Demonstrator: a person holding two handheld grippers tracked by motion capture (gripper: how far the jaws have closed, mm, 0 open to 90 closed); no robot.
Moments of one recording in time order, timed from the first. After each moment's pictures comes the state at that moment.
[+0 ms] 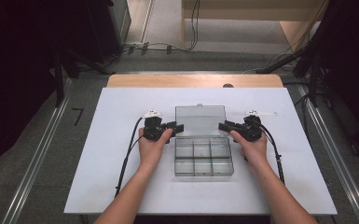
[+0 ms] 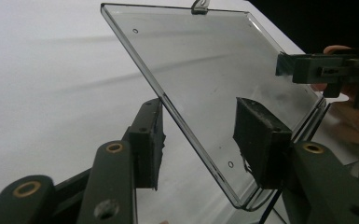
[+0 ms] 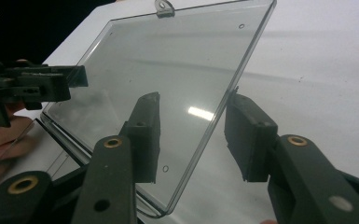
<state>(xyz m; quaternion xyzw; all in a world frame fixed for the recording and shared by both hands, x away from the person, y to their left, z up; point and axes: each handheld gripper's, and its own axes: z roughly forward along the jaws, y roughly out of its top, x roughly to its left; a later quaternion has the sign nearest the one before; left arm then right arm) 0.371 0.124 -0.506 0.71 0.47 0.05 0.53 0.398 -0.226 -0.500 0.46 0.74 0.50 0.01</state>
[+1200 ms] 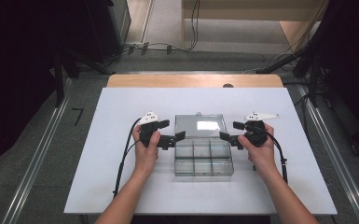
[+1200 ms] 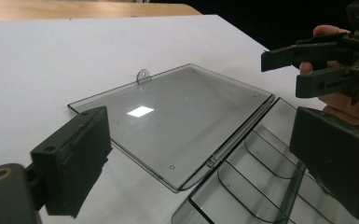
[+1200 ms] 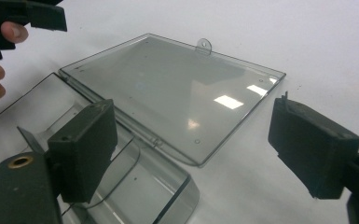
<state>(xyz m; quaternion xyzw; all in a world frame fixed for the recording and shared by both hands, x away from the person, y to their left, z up) 0.336 0.128 -0.478 0.72 0.40 0.09 0.56 0.365 -0.226 -0.470 0.39 0.79 0.46 0.08</state>
